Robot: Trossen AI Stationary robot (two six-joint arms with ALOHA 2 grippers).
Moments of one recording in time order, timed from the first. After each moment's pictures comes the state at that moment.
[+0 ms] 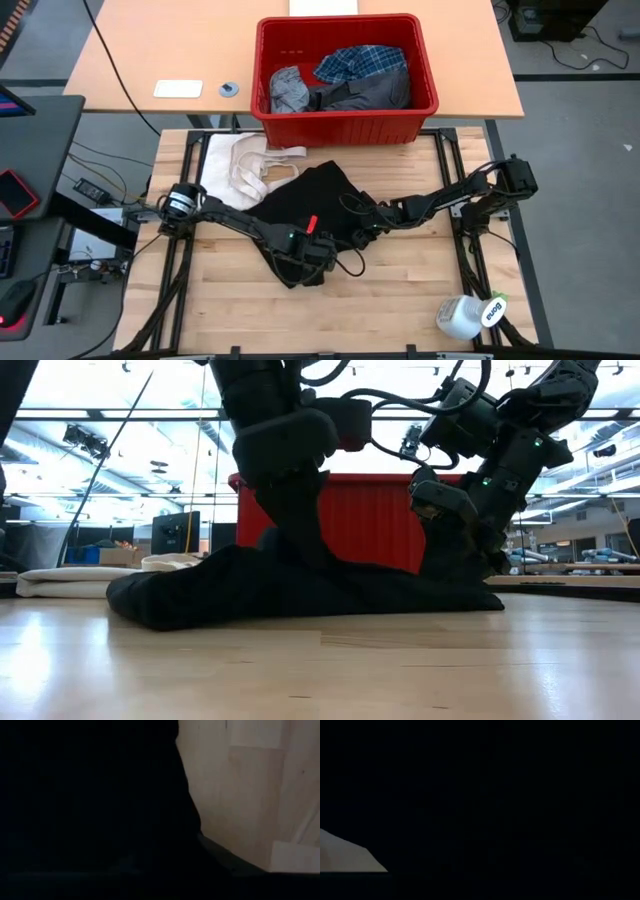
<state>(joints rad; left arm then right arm) -0.28 1.99 1.47 -0.68 -0.29 -0.35 0.07 1.62 0.67 -0.05 0.10 0.83</state>
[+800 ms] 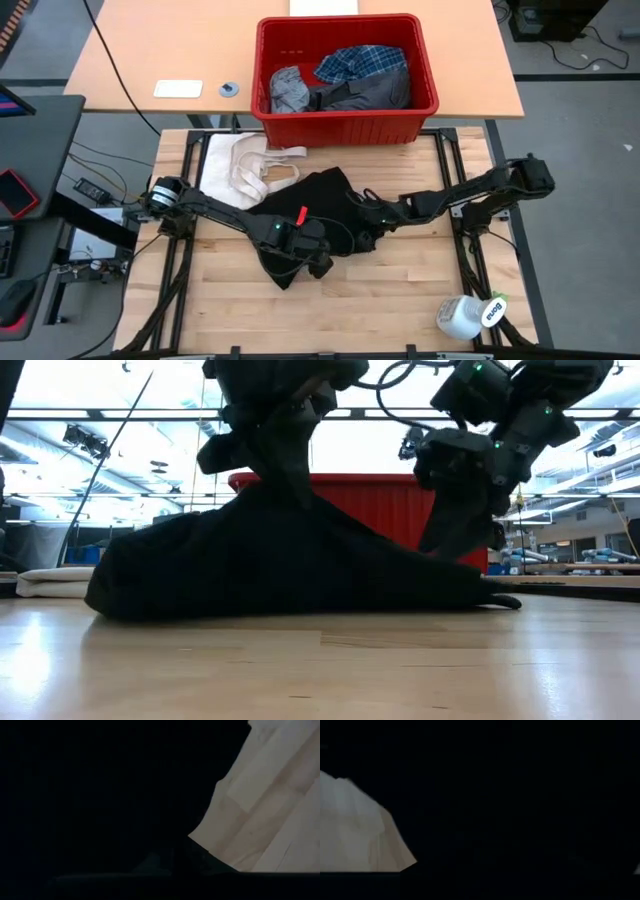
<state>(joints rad) -0.29 1.86 1.47 -0.76 -0.28 -1.00 0.07 1.46 0.66 -0.08 0.01 0.74</state>
